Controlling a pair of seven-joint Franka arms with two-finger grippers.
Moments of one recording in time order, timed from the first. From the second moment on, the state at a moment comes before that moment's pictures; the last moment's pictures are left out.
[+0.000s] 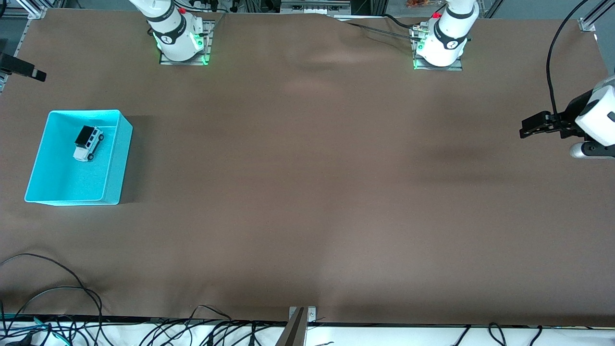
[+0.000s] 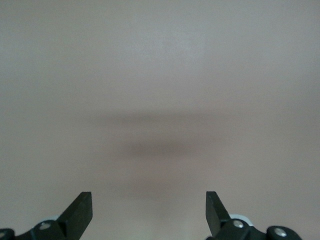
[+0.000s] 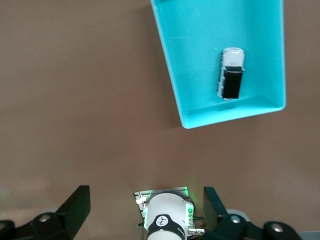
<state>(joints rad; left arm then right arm) 0.34 0.13 -0.33 -1.54 0.04 1.52 -0.01 -0.07 -0.10 -0.18 -1.71 0.06 1.37 -0.03</state>
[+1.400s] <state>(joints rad) 0.34 0.10 -0.33 -1.54 0.02 1.55 -0.01 -0.09 0.03 0.08 -1.70 0.01 1.63 0.06</state>
